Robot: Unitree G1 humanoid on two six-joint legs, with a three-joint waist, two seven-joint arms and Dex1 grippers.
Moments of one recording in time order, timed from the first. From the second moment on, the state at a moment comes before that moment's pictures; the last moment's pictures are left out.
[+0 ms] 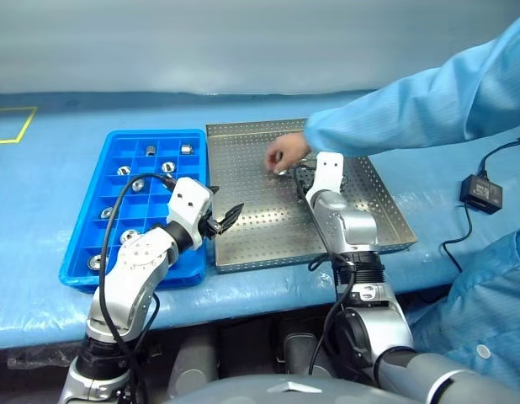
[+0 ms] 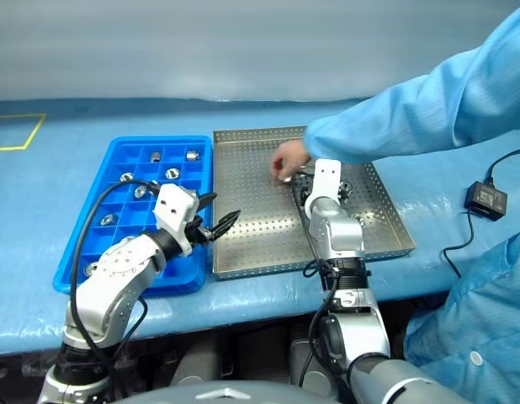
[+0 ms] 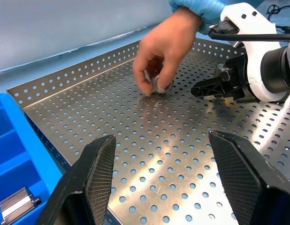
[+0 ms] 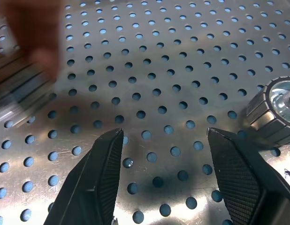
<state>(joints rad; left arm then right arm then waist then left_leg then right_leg) -0.12 0.33 -0.09 -0.53 -0.21 0.67 -0.43 -0.61 0.03 -0.15 0.25 0.09 0.78 -0.20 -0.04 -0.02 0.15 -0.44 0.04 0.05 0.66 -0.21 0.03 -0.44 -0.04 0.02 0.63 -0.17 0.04</state>
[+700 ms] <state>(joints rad) -0.13 0.41 -0.03 -0.50 -0.20 0.67 -0.42 -0.39 -0.13 0.11 -0.37 0.36 1.07 0.29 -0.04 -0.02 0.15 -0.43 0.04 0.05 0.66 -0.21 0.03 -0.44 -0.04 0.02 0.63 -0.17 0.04</state>
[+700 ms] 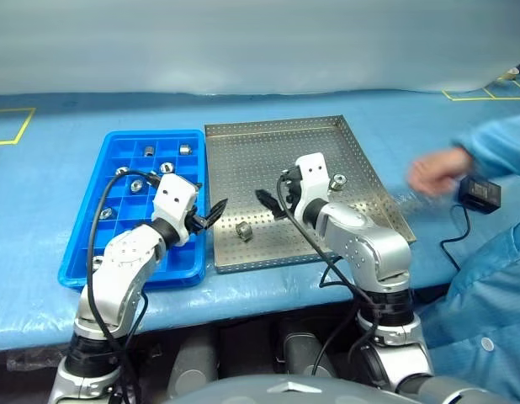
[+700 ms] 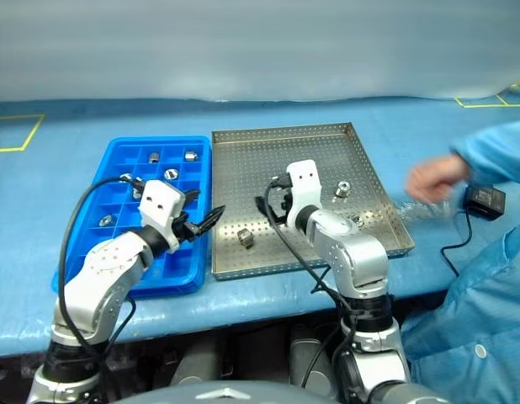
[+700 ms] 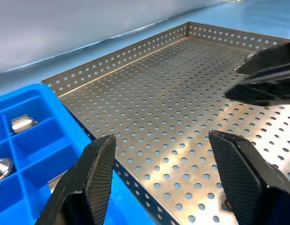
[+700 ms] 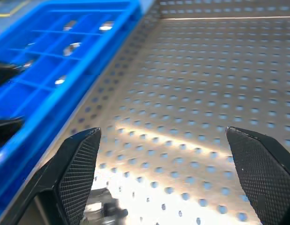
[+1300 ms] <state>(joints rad) -0.10 0.51 -0.03 -0.56 -0.22 0.73 -0.47 -0.36 -0.16 0.27 -0.23 0.33 1.03 0.36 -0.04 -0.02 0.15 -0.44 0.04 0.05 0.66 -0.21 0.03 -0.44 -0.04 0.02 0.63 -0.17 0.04</state>
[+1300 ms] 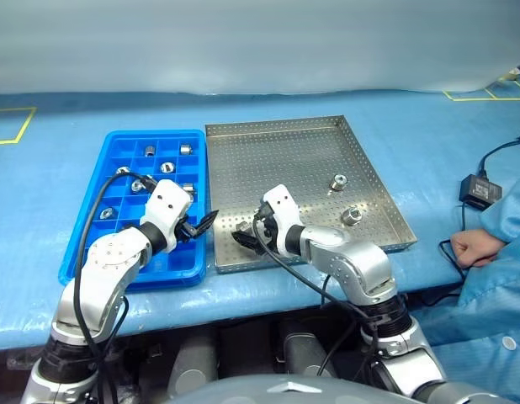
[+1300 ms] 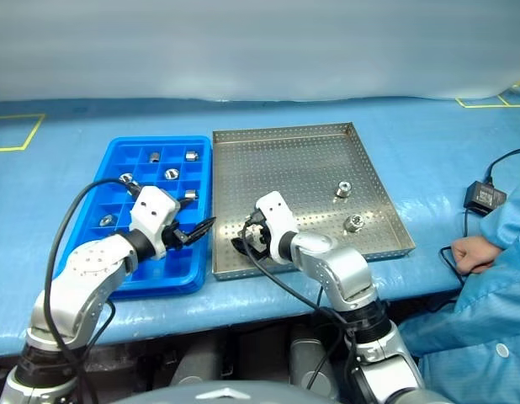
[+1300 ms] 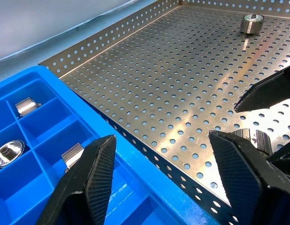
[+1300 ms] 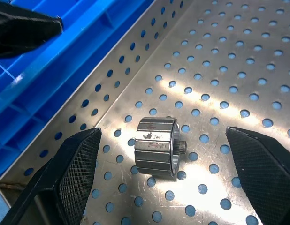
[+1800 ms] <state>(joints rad) -0.05 0.51 -0.01 -0.61 -0.22 0.79 -0.43 -0.38 -0.15 0.29 -0.21 0.29 0.98 0.36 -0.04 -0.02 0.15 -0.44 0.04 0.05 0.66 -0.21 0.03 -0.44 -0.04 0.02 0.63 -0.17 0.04</state>
